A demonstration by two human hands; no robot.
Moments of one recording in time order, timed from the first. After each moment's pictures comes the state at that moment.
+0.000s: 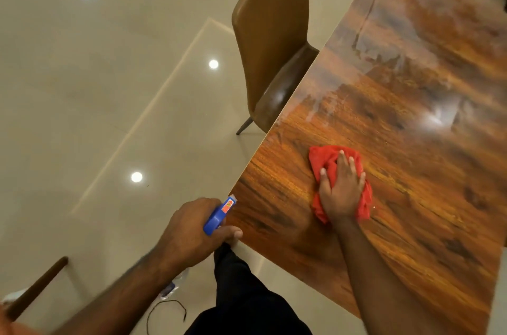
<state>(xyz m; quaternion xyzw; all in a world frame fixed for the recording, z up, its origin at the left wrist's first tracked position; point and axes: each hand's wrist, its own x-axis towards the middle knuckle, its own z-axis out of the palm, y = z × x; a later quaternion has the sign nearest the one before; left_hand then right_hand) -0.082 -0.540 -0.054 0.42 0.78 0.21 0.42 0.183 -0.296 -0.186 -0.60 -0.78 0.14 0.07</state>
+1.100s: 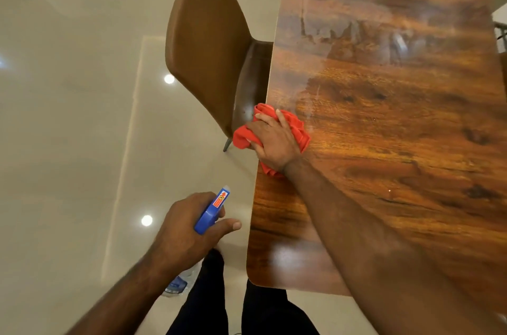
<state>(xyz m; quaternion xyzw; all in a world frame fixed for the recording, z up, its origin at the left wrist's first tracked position) -0.193 -0.408 -0.039 0.54 0.70 0.18 0.44 -0.003 -0.207 -0.179 -0.44 -0.88 0.16 0.05</state>
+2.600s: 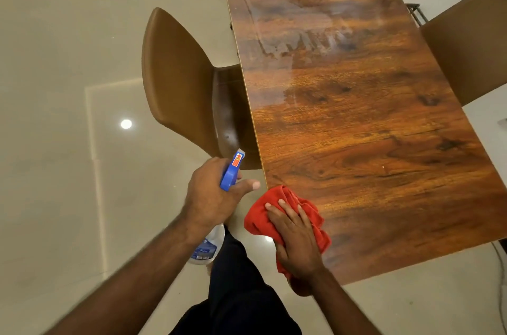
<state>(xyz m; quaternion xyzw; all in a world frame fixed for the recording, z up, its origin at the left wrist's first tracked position) -0.228 -0.284 -0.028 0.60 0.65 0.20 0.42 -0.016 -0.425 -0.187 -0.61 -0.76 0.18 0.15</state>
